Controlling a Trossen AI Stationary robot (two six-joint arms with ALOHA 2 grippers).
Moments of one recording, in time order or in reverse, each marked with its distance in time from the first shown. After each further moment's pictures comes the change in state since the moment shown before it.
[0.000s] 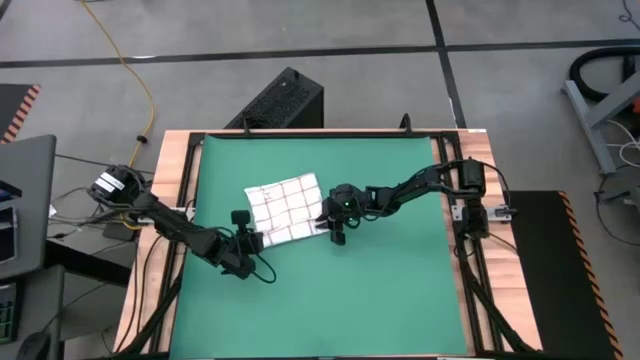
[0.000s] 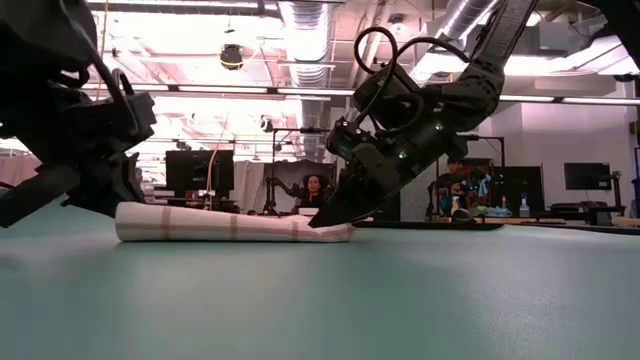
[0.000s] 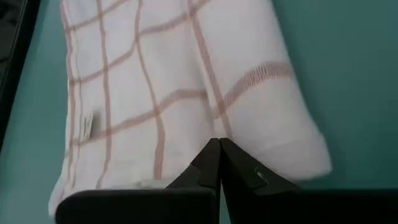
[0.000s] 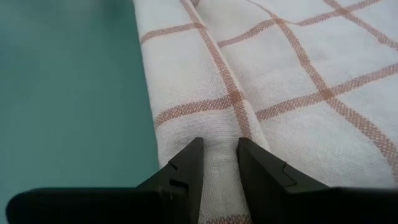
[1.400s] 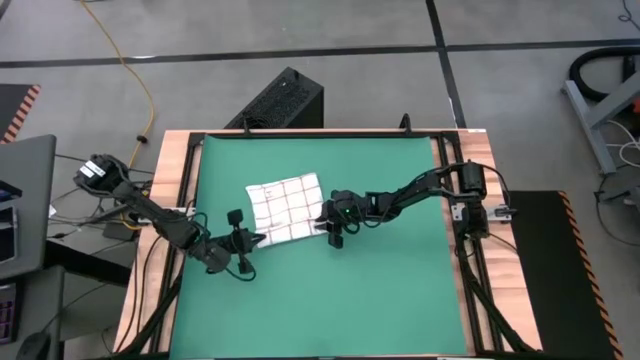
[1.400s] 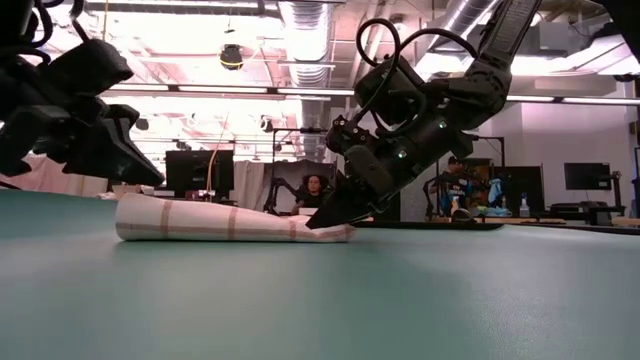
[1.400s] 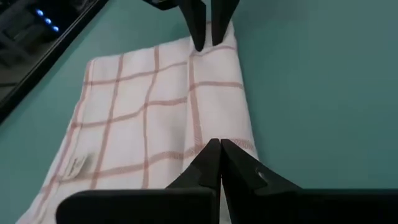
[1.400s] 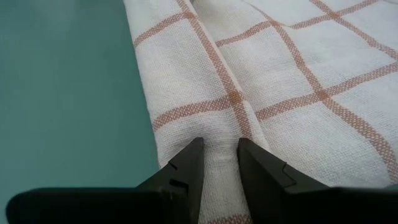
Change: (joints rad) left arm -0.069 -0.277 -0.236 0.587 -0.119 0.171; right arm 0.054 0.003 -0.006 0.031 0.114 0.054
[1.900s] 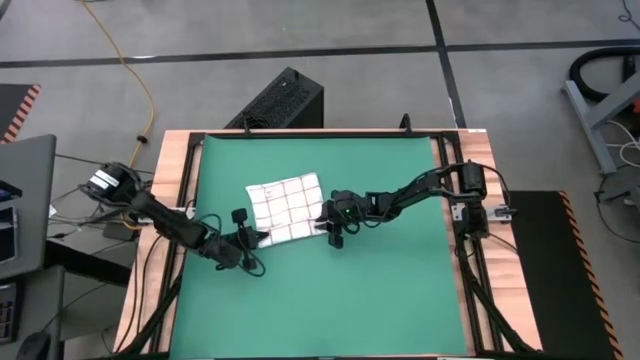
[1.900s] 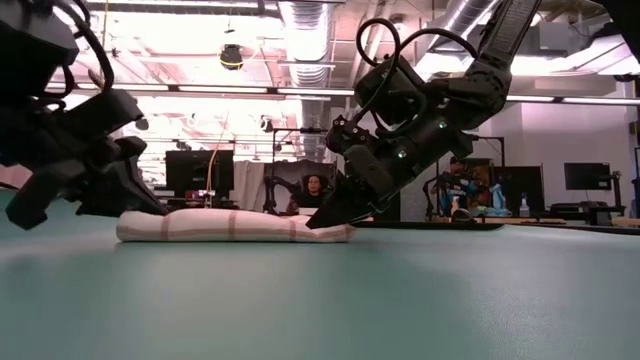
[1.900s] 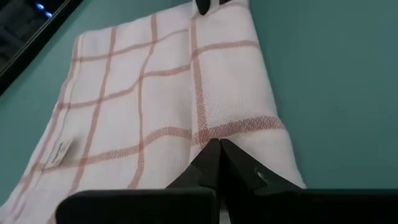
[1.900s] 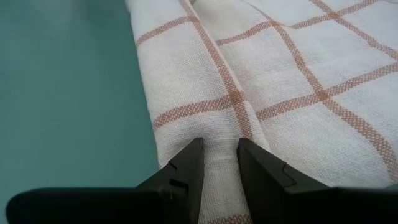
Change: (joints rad) left arm 0.101 0.208 -0.057 0.100 0.082 -0.025; right arm 0.002 -0.004 0.000 0.001 -0.001 0.003
